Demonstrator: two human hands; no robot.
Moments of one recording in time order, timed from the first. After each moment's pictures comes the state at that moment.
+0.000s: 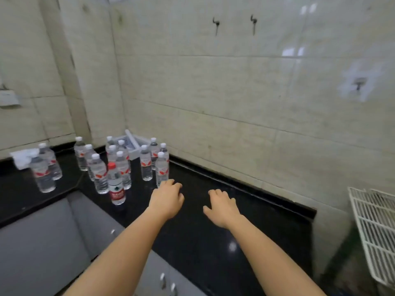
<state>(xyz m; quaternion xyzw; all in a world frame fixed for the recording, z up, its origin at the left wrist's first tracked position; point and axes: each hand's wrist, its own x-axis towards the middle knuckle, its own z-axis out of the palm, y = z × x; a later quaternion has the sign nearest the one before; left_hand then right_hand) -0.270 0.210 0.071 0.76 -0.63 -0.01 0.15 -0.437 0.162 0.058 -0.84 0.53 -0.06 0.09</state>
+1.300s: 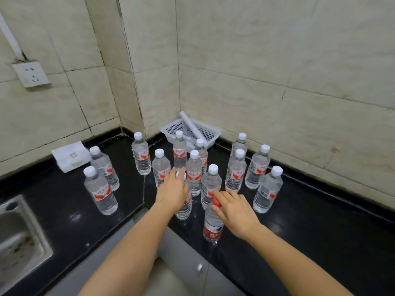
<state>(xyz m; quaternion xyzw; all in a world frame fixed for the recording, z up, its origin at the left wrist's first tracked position) 0.229 0.044 -0.006 0.80 -0.57 -0.08 0.15 0.026 0.011 -0.027 -0.92 0.37 -0.10 0.04</state>
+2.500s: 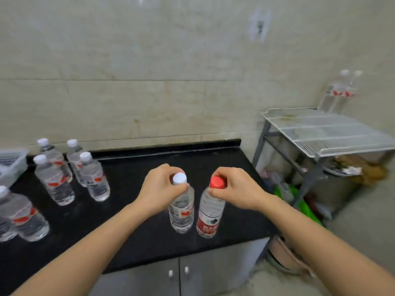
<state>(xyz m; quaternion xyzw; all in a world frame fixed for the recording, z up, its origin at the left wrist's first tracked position) -0.159 0.147 0.068 0.41 -0.82 -0.27 0.29 -0.354 0.234 0.078 -0.65 0.70 -0.24 0.16</state>
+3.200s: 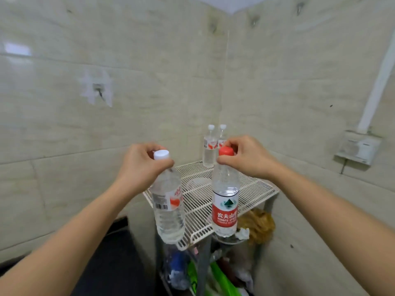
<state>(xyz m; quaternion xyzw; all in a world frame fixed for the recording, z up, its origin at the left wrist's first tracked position) -0.630 0.123 0.221 0.22 -0.79 -0.41 0.40 -0.802 0.292 0.249 -0.47 0.80 -0.36 -0.05</state>
